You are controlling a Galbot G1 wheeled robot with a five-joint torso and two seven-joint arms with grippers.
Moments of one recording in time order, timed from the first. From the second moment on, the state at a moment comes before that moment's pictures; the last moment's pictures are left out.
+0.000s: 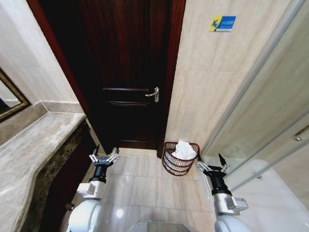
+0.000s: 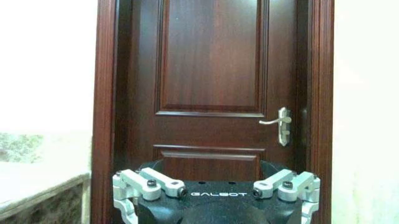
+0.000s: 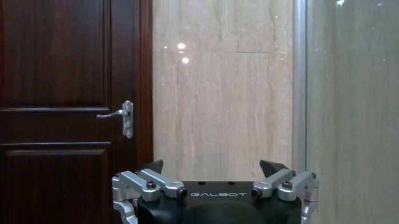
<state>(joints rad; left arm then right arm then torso) 1.73 -1.46 -0.65 -2.24 -0.17 -0.12 -0.01 -1.82 1.51 0.61 2.30 0.10 0.12 0.05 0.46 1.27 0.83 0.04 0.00</state>
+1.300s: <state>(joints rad) 1.73 -1.46 -0.65 -2.24 -0.17 -0.12 -0.01 -1.82 1.51 0.61 2.30 0.10 0.12 0.05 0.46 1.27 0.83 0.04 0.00</state>
